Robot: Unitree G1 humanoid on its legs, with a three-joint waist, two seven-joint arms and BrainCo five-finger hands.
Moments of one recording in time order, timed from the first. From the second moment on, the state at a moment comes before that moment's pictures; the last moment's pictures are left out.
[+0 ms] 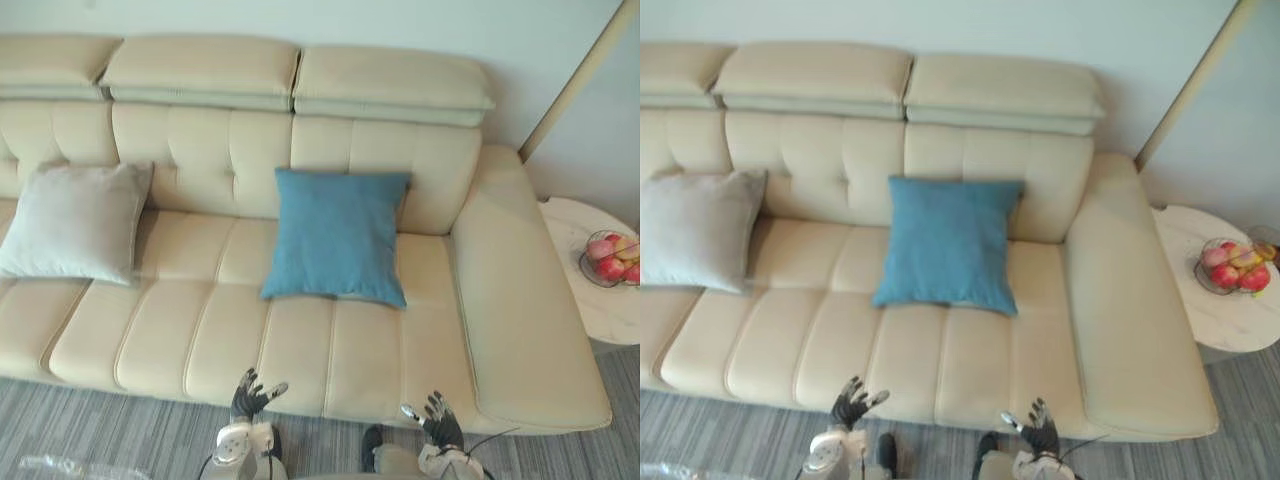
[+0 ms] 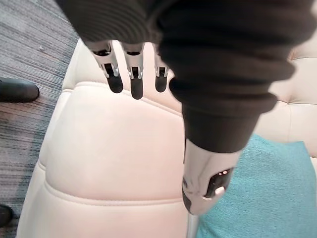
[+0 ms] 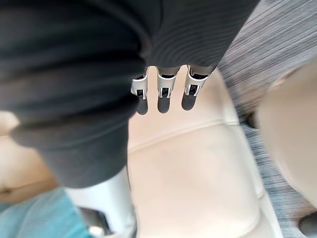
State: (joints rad) left arm 0.11 0.02 0.05 0.87 -0.11 -0.20 0.10; right arm 0.21 0.00 -0.16 0.83 0.26 -0.21 -0.02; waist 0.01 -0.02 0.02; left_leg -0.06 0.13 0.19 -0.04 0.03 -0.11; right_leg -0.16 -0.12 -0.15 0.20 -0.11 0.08
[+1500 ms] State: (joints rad) left arm 0.08 0.06 0.09 1.04 -0.08 -0.14 0.08; right arm 0.10 -0.04 -0.19 1.09 0.20 -0.17 -0.04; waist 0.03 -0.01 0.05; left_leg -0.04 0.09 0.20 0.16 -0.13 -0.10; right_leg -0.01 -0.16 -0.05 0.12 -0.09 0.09
